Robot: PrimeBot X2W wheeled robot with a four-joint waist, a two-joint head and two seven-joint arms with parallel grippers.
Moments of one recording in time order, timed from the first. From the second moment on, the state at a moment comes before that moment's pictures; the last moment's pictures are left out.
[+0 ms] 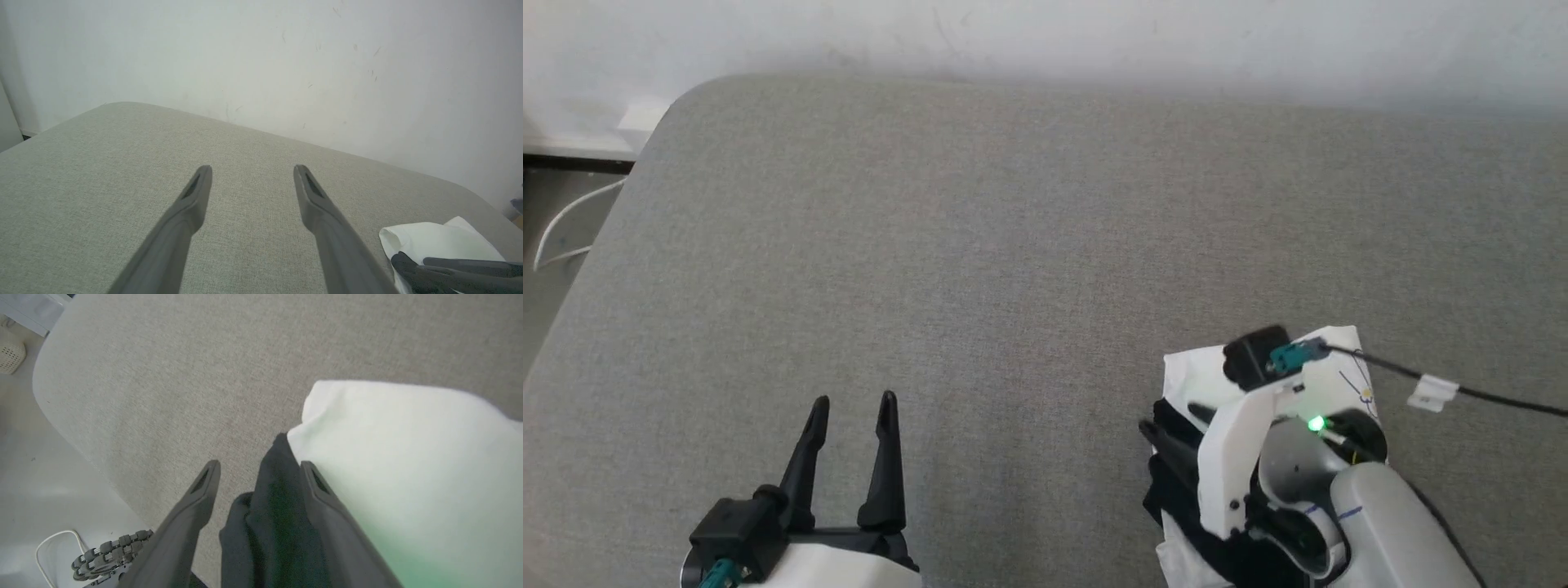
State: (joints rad) left arm 0.12 0.17 -0.20 -0.13 -0.40 0.12 -0.23; right arm -0.24 -0.05 0.27 0.23 0.37 0.13 0.62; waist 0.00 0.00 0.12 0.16
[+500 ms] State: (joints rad) left arm 0.18 0.20 -0.19 -0.17 -0.39 0.15 -0.23; right arm -0.03 -0.08 -0.08 -0.20 0.38 0.13 0.69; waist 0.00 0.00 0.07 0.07
